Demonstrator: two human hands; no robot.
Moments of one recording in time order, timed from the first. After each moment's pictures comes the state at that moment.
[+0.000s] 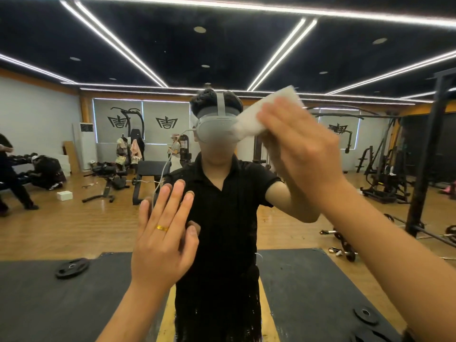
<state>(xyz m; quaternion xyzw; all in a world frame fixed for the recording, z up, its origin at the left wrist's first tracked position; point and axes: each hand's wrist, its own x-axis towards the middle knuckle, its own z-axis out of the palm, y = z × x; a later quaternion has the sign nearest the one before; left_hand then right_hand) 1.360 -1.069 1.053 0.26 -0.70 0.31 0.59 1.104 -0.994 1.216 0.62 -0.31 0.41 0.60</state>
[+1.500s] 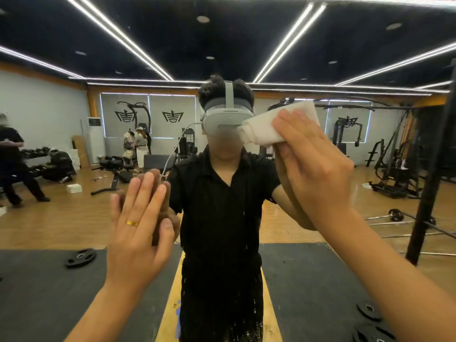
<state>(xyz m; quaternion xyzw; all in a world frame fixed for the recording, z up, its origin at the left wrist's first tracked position) 1.352 -1.063 1.049 0.27 -0.69 0.28 0.60 1.067 -0.982 1.165 0.61 -0.36 0.49 0.51</state>
